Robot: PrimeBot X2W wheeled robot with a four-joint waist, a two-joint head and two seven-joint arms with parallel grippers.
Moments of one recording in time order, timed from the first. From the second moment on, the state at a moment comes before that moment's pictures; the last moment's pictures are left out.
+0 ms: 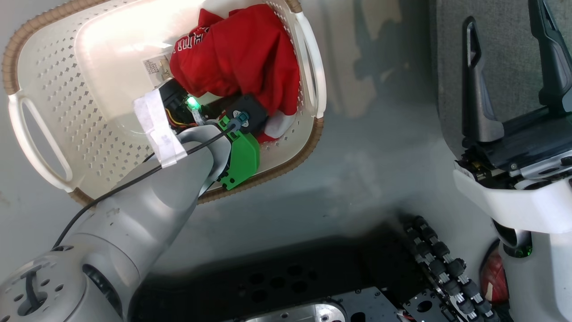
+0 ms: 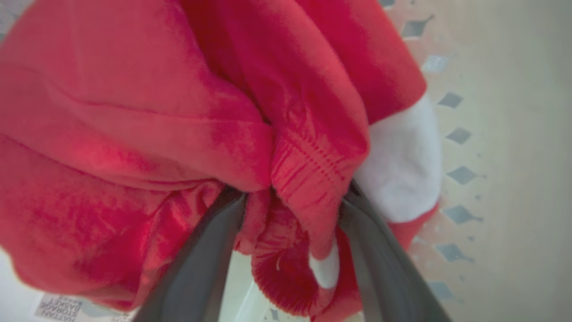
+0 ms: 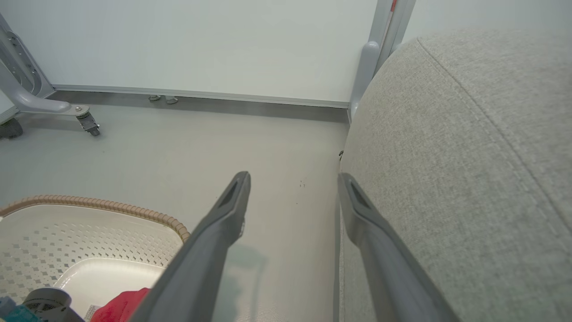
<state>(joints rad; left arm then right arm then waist) -1.11 0.12 -1.28 1.05 -0.54 -0.13 -0.17 -0.41 -0.11 0.08 -0.38 0.05 0.13 -0.26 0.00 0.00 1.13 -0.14</state>
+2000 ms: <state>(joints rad) -0.31 0.25 -0.67 0.27 -0.22 0.06 -0.26 0.02 -0.10 0.24 -0.01 0.13 0.13 -0.26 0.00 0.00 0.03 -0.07</state>
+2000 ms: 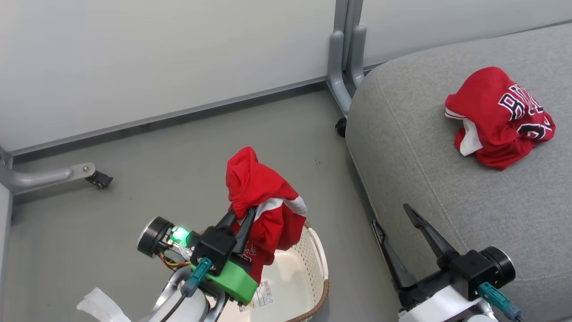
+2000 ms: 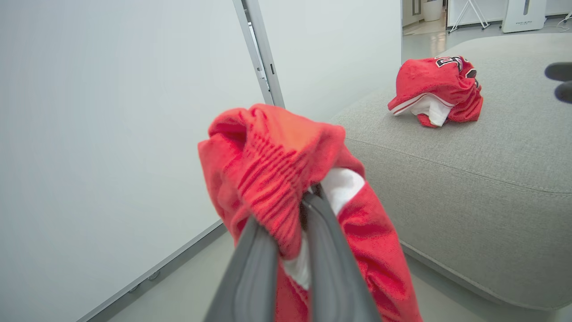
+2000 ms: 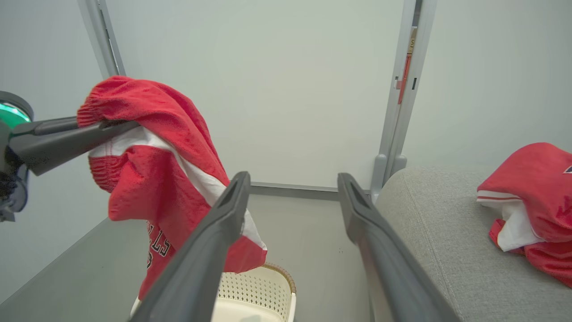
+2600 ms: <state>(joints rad) -0.32 0.20 -0.79 0.14 -0.23 -0.07 -0.25 -0.08 -0.22 0.41 0.13 0.15 0.13 -0.26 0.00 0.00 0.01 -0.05</state>
